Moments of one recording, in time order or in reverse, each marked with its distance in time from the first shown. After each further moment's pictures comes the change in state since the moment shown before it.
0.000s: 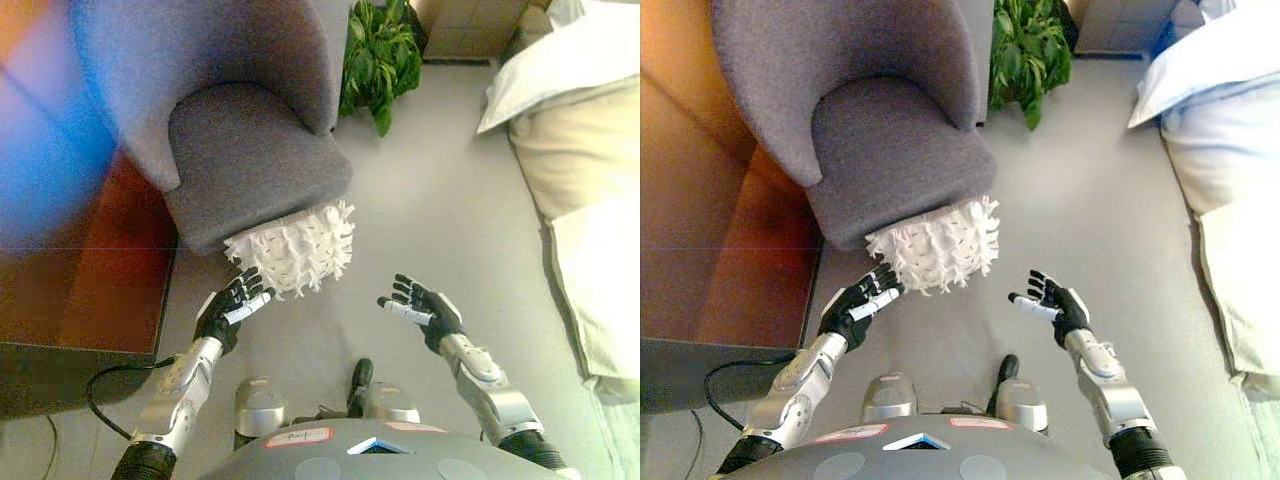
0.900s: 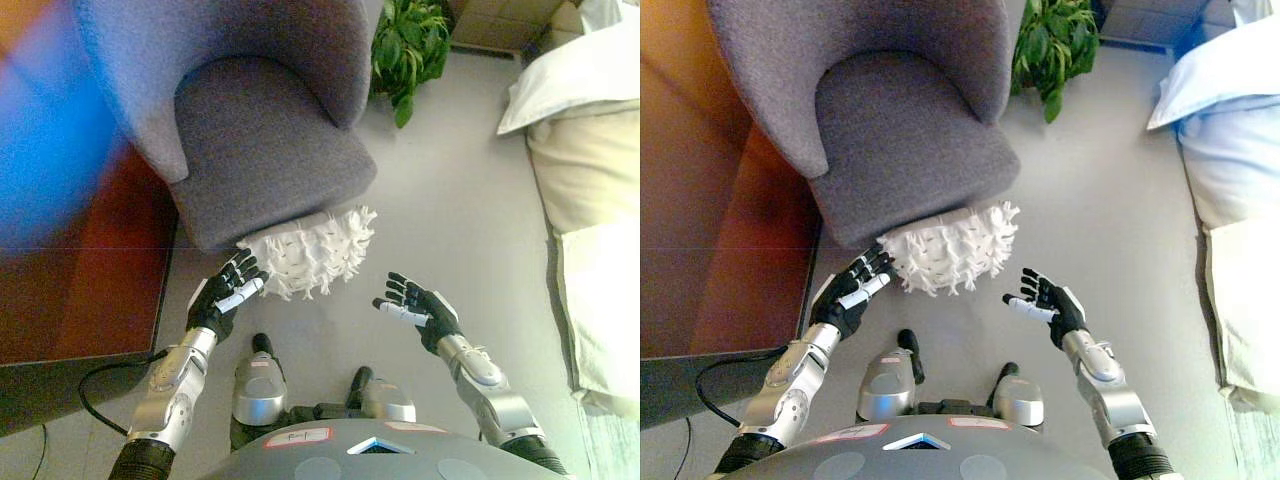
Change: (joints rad) left arm -0.025 0.030 0.071 -0.023 -0.034 -0.038 -0.052; right arm 0.020 0.074 -0.001 -0.045 -0.033 -0.023 0.047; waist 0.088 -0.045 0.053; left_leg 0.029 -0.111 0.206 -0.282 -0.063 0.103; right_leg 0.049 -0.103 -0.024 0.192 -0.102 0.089
